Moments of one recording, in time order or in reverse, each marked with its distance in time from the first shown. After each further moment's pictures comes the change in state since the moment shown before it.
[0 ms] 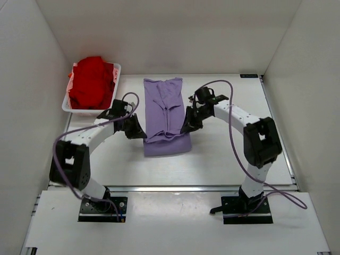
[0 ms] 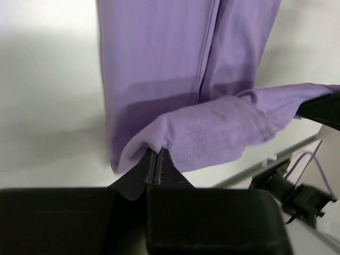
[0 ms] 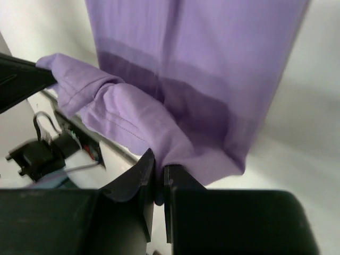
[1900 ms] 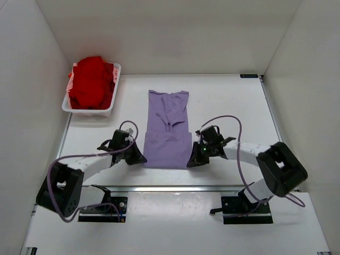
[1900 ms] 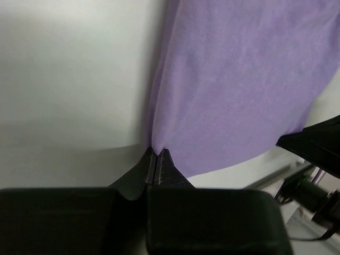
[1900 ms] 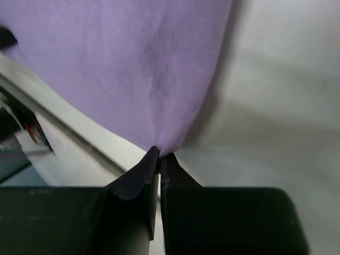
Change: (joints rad) left arm -0.092 -0.129 -0.412 0.360 -0.118 -0.175; right arm 0.078 -0.242 -0.647 0.481 0.078 0.128
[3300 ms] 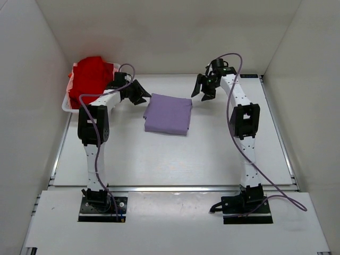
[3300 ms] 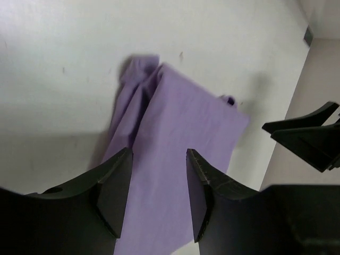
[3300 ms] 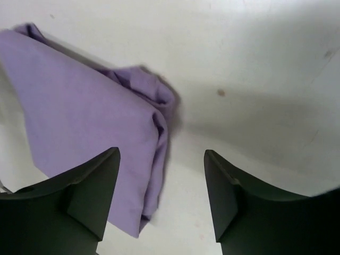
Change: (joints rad) left arm 0.245 0.935 1.274 -0.145 0.177 -0.001; right arm -0.366 1.017 1.819 -0.792 0.045 -0.305
